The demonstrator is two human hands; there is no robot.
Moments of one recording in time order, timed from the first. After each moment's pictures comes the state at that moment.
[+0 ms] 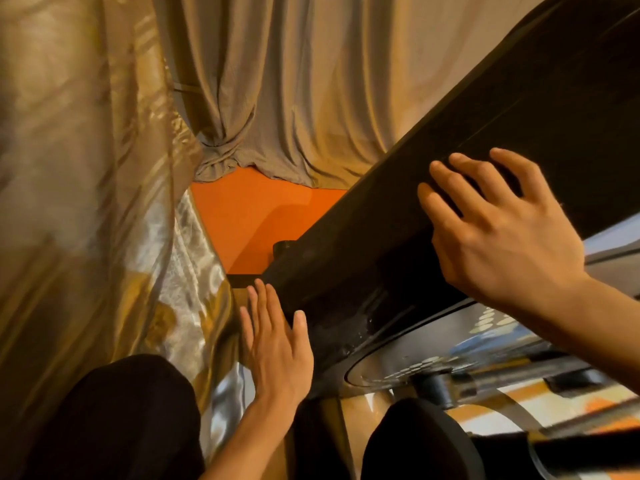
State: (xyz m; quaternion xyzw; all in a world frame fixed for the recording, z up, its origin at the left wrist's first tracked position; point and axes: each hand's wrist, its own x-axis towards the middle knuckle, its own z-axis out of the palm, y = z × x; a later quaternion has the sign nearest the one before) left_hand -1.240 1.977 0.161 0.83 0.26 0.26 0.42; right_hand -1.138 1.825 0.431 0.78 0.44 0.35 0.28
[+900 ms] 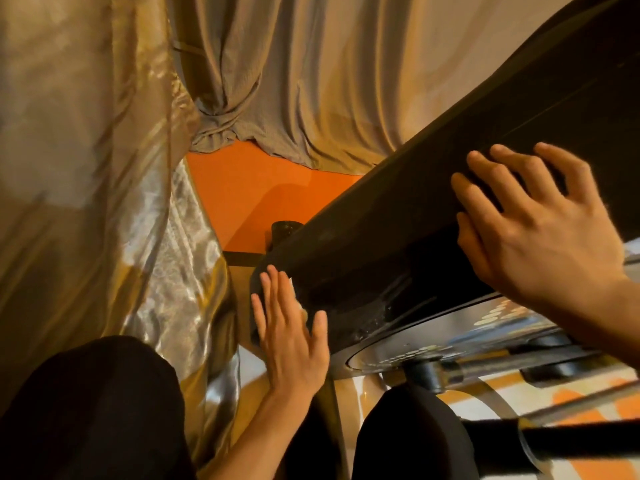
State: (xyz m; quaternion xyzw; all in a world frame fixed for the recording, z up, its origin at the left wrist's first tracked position) left_hand -1.244 1.960 0.148 0.81 0.24 0.32 0.43; right_hand -1.144 1.826 0.432 0.79 0.43 0.33 0.29
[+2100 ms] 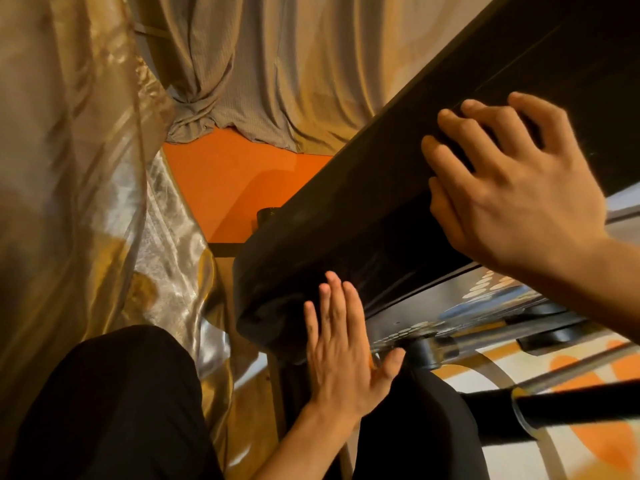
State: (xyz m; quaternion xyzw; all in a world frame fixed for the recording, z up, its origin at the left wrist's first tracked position) left_hand -1.253 1.880 0.176 0.87 0.10 0.32 0.36; right_hand -1.145 1.828 0.431 0.80 0.41 0.31 0.31
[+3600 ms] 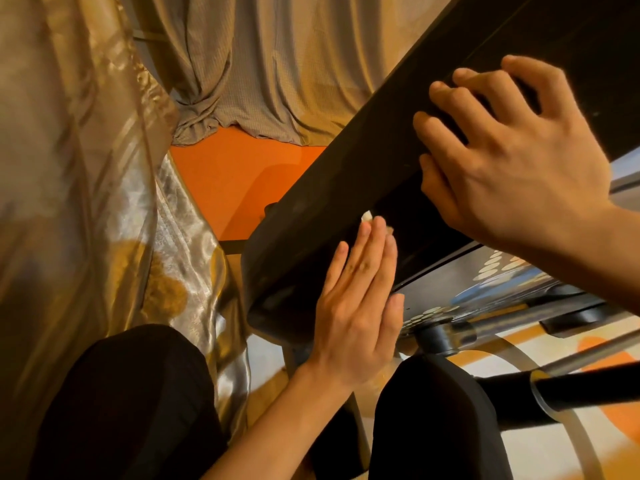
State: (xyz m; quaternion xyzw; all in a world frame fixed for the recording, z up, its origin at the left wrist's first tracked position) left_hand -1.241 1.917 0.228 0.82 -0.07 0.41 0.40; right_hand -1.144 1.830 0.429 0.81 0.40 0.31 0.29
